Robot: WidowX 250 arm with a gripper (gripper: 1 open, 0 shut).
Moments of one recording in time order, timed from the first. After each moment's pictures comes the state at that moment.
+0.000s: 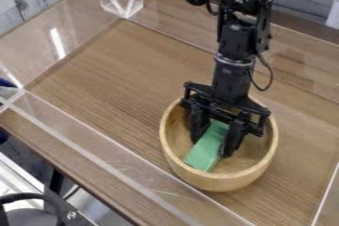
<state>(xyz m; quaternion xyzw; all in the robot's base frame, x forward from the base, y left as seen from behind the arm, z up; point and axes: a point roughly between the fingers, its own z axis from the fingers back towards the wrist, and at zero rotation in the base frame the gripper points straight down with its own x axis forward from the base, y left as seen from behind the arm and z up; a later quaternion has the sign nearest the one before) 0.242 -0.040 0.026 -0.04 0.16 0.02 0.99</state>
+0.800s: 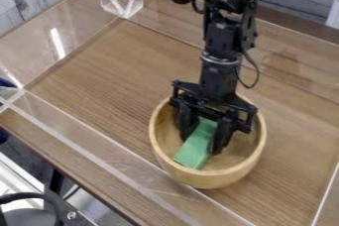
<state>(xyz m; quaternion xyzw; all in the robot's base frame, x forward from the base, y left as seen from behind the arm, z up) 0.233 -0.023 0.027 -0.03 0.16 0.04 0.99</state>
